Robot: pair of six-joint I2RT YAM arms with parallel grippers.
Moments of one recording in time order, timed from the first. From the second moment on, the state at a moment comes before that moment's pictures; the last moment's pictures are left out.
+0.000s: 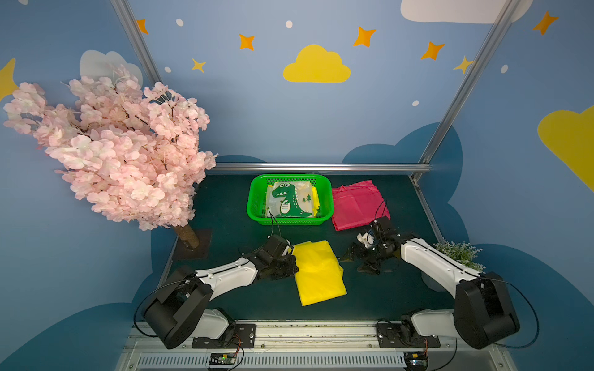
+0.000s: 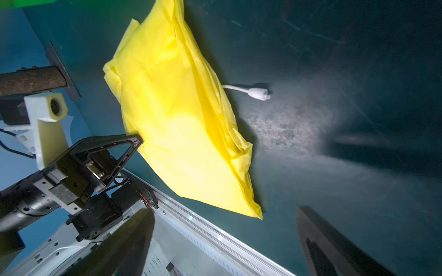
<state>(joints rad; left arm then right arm) -0.66 1.39 0.56 -0.13 0.32 -0.84 0.41 1.38 0.80 -0.71 -0.58 0.59</state>
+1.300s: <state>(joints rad) -0.65 1.42 0.41 0.16 0.34 -0.97 0.58 1.69 0.89 -0.58 -0.64 0.57</state>
